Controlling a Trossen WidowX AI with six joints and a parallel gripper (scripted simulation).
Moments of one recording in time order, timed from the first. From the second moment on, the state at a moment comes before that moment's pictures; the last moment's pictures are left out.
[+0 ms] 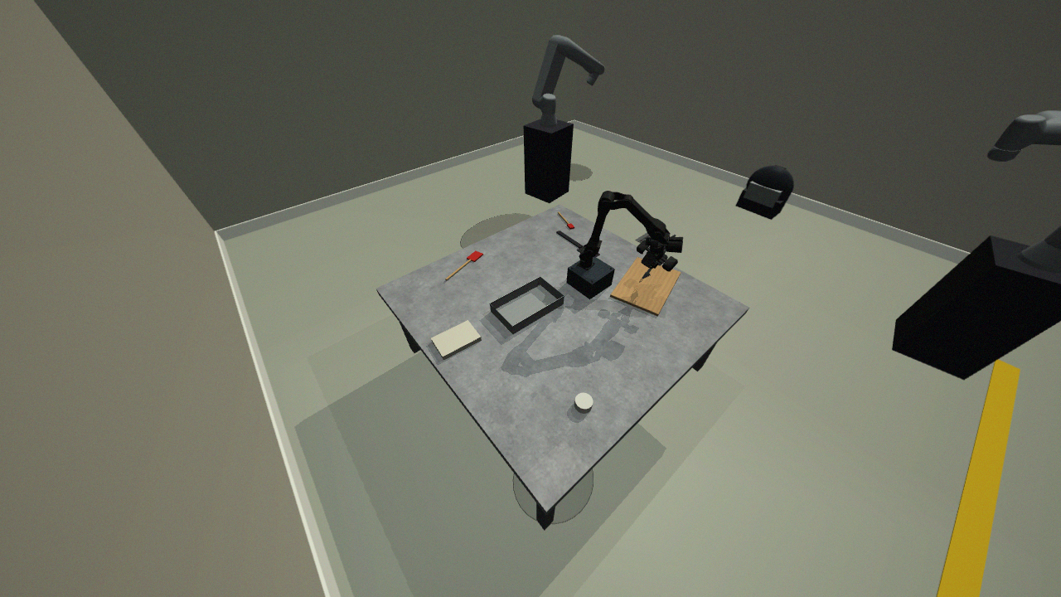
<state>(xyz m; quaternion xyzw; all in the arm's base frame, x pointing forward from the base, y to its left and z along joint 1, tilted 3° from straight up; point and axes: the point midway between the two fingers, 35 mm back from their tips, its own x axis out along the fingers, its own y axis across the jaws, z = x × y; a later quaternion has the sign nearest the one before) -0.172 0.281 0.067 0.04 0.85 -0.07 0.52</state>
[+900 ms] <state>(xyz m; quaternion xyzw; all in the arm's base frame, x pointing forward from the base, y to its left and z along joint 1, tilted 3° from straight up) -0.146 0.266 0.081 0.06 0.98 -0.01 0.21</state>
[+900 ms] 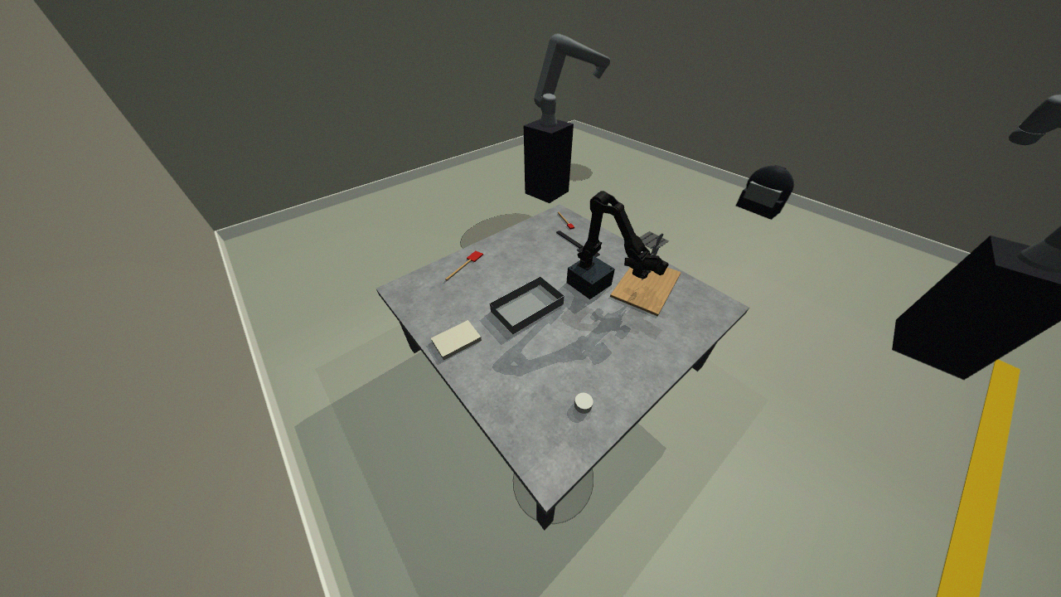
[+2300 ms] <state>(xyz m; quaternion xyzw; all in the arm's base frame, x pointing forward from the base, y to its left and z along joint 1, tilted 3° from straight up) -0.148 0.265 0.077 0.06 0.97 -0.02 0.23</state>
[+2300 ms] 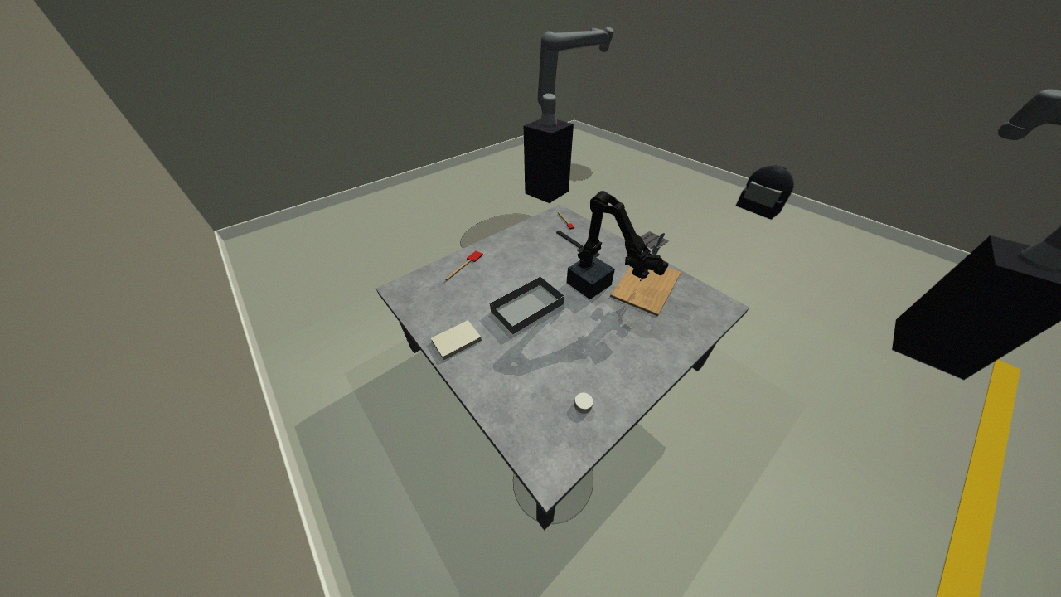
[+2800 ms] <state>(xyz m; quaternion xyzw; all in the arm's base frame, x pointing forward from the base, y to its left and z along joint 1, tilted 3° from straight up) -0.164 0.275 0.067 0.04 0.93 -0.05 0.36</state>
